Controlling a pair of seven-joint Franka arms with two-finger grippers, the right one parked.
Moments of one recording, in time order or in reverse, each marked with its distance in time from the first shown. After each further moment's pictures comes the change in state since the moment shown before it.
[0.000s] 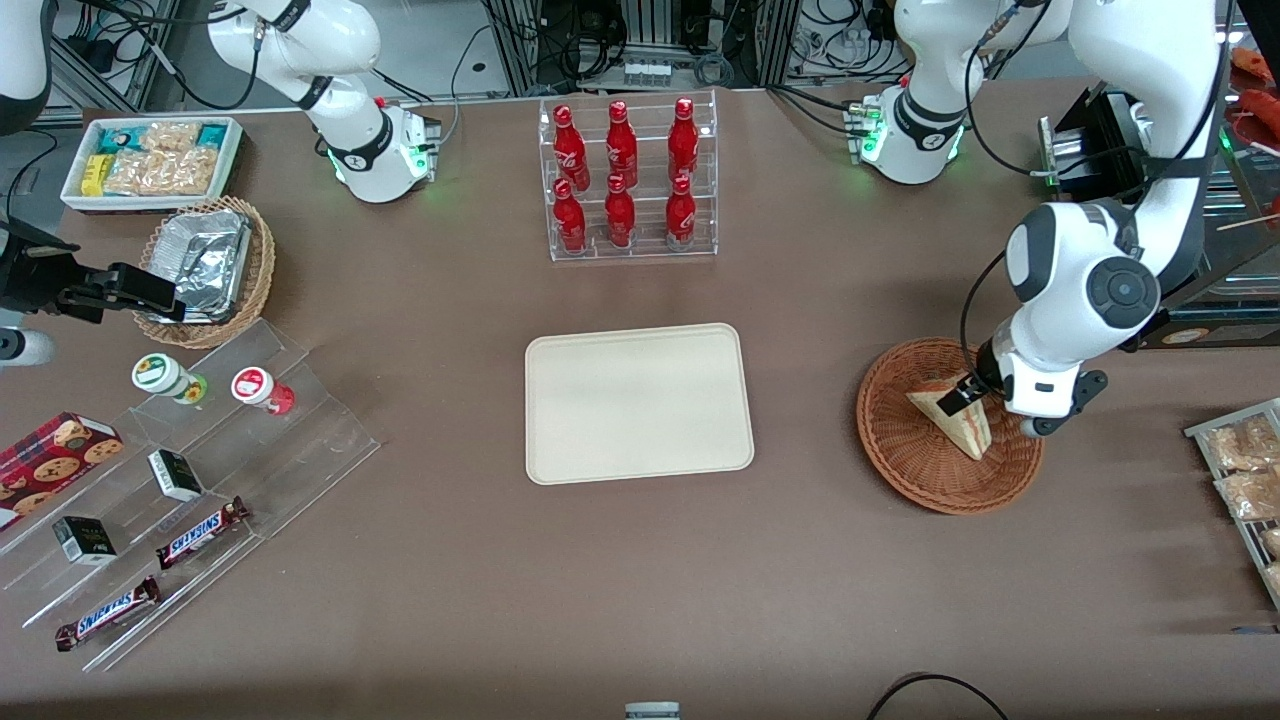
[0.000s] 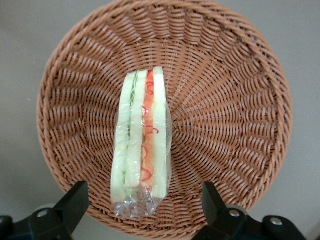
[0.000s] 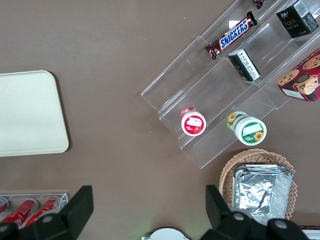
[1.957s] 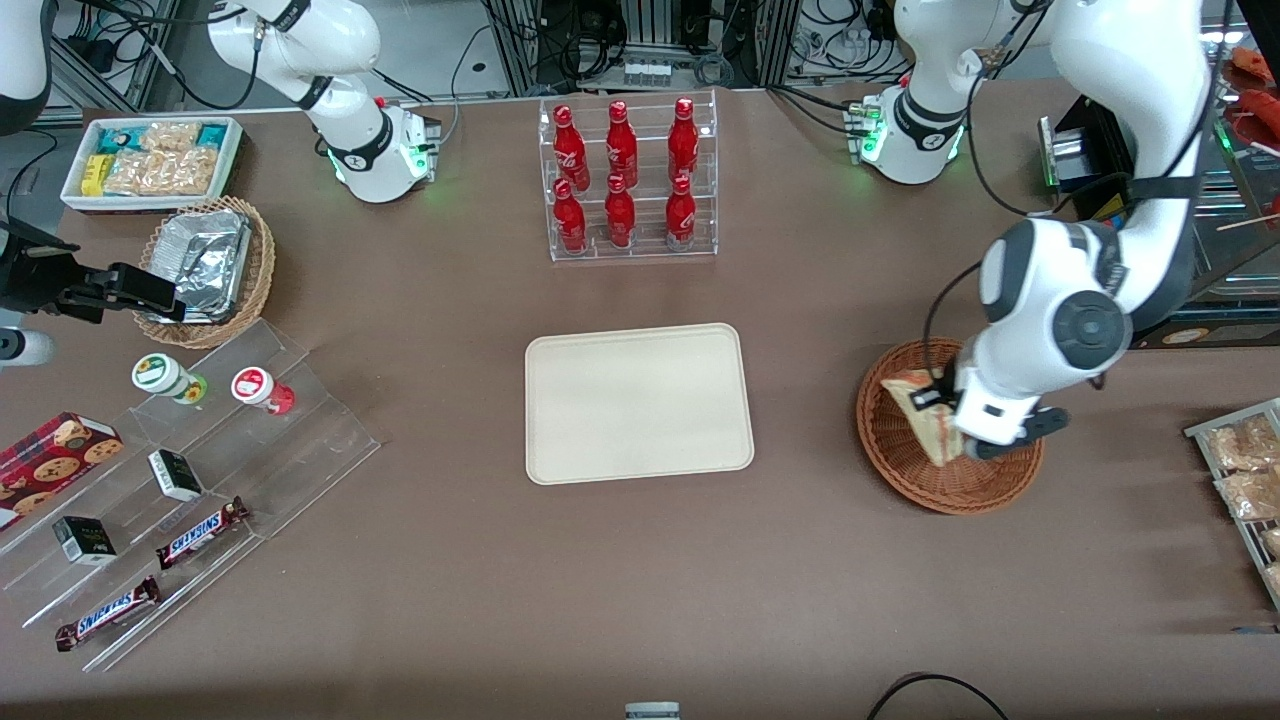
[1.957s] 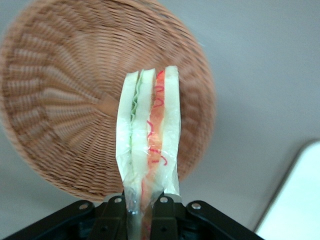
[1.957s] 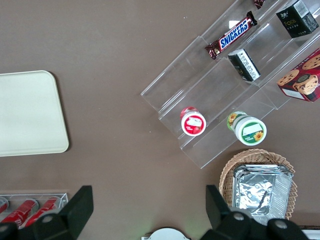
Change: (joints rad) arm -0.045 0.084 -0.105 0.257 0.000 -0.264 0.169
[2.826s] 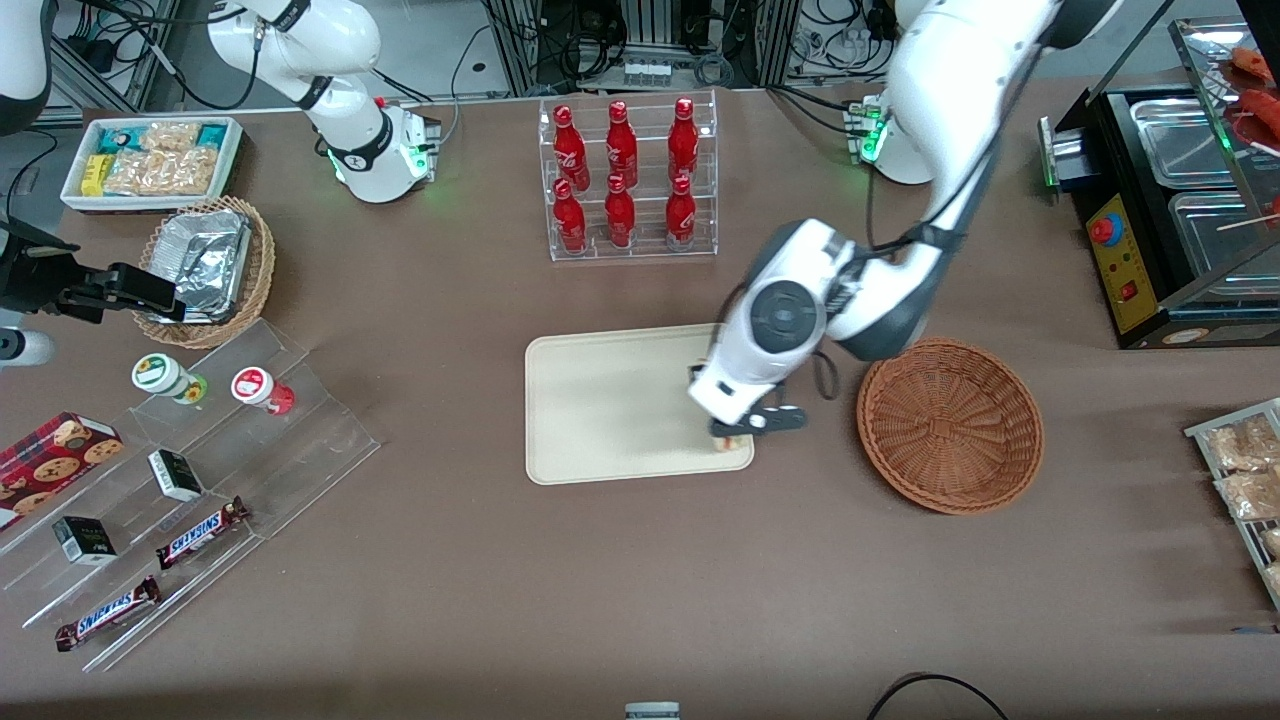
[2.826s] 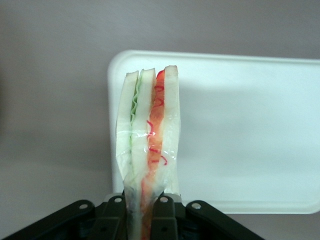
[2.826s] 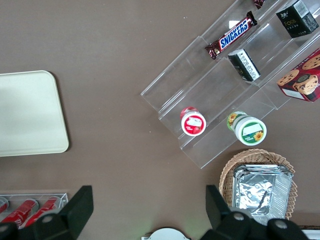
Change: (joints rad) arm -0.323 0.291 -0.126 0.374 -0.002 -0.045 -0.217
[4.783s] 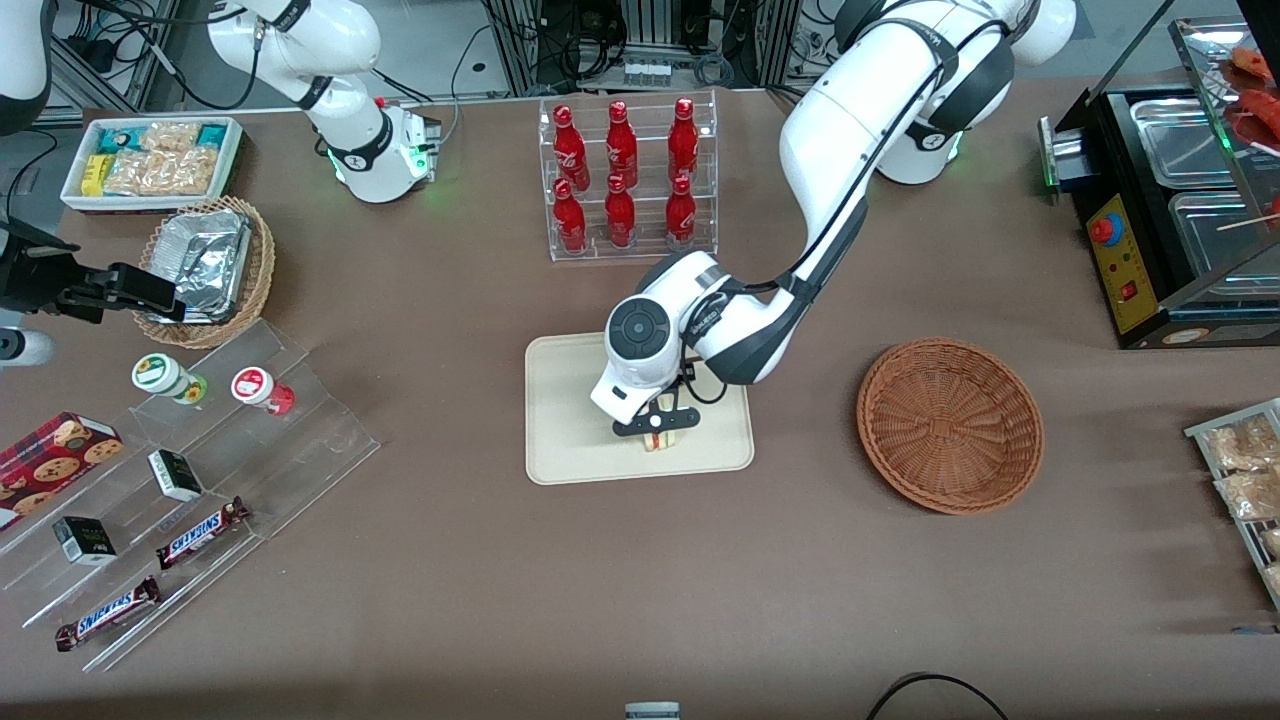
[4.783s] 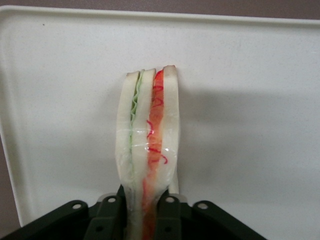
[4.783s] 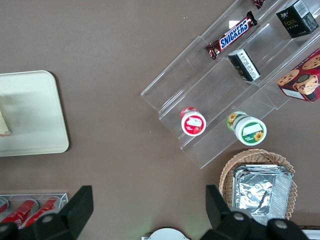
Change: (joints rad) arm -0.169 0.296 0.012 0.279 0.118 -0.007 -0.183
